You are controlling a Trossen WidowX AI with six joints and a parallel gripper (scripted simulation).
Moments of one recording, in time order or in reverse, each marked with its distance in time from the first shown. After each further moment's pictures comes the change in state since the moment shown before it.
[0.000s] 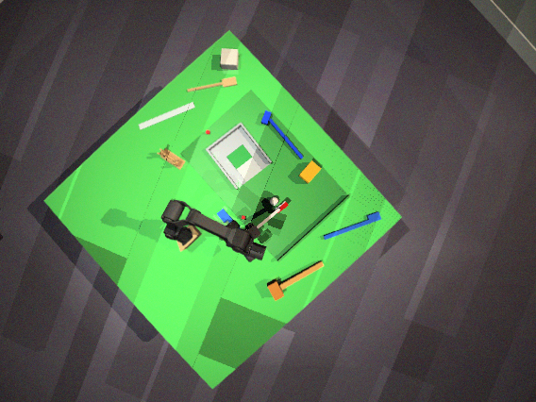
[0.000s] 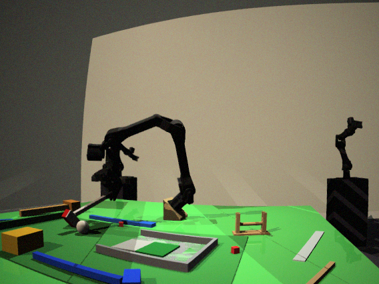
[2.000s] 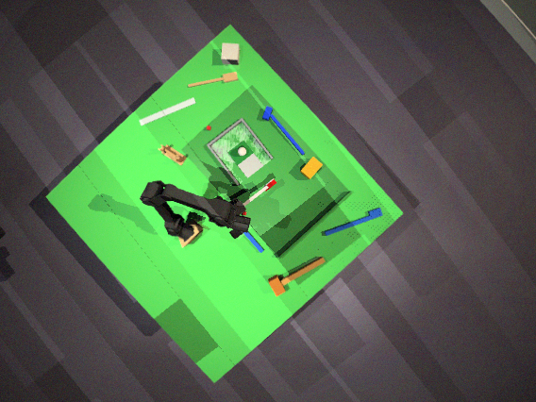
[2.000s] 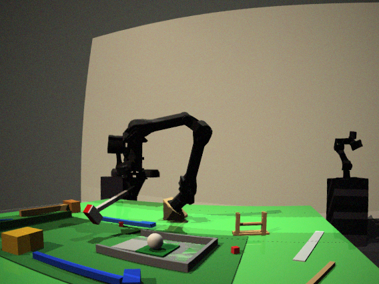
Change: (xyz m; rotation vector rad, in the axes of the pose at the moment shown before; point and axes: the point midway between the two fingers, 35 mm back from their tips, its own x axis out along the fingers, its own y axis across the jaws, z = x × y) arm -0.028 0.108 0.002 0.007 -0.002 0.014
